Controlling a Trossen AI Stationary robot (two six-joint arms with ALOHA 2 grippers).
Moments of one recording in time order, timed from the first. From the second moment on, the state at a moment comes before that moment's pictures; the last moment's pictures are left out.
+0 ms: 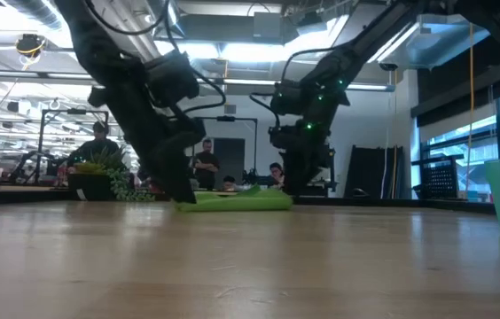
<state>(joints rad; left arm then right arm) 0.22 1.65 0.65 0.01 -0.06 -0.33 -0.53 2.00 1.37 -0.56 -0.10 0.02</state>
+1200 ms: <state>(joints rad) -0.16 1.33 0.68 -0.28 -0.07 -0.23 -0.11 1.75 1.40 -0.77 -0.21 -0.22</state>
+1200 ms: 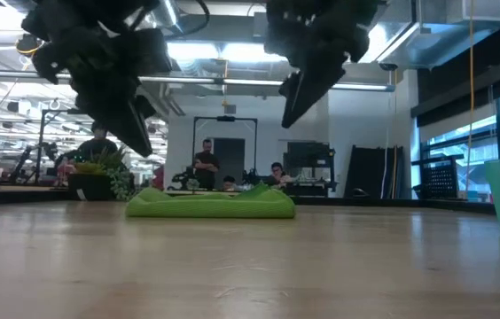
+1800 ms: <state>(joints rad) -0.20 1.33 0.69 -0.30 -0.07 -0.25 0.04 1.92 1.40 -0.61 -0.12 -0.38</state>
